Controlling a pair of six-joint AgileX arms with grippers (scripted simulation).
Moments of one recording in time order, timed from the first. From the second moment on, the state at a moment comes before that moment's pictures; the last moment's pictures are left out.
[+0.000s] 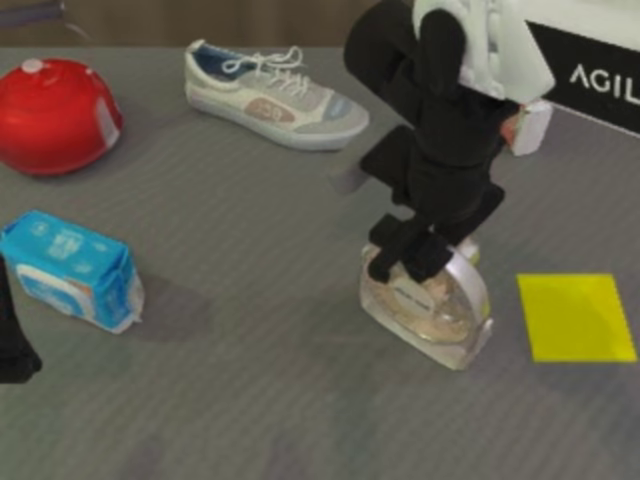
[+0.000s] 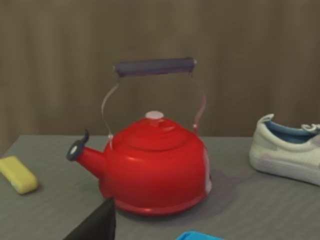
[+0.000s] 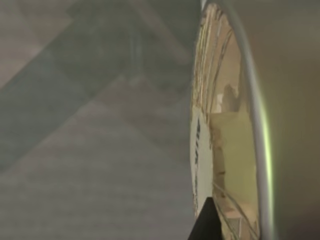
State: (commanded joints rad) left arm 0.00 0.00 0.00 0.00 0.00 0.00; right arm 0.64 2.07 1.76 -1.27 0.00 -0.22
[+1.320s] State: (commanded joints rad) left arm 0.00 0.00 0.00 0.00 0.00 0.00; right arm 0.53 1.99 1.85 -1.45 0.00 -0.52
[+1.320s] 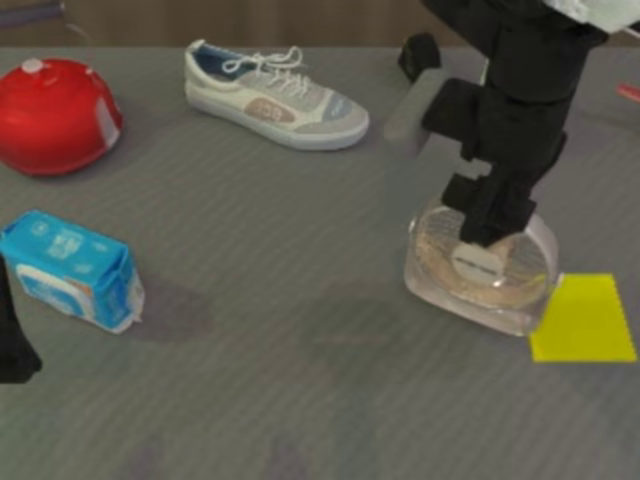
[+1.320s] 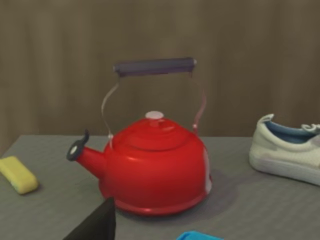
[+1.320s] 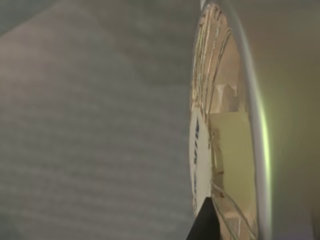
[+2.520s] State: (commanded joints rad) left arm 0.00 0.00 0.00 0.00 0.00 0.00; right arm 0.25 1.74 1.51 -1.34 0.00 -1.30
